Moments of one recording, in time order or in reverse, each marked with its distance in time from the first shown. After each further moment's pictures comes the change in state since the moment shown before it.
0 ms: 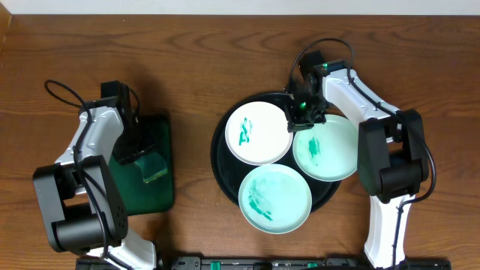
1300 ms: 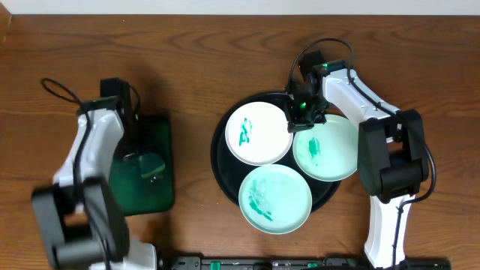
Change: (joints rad) left arm -0.038 -0.142 0.004 -0.041 -0.010 -0.002; right arm 0.000 0.000 0.000 -0.005 0.000 -0.009
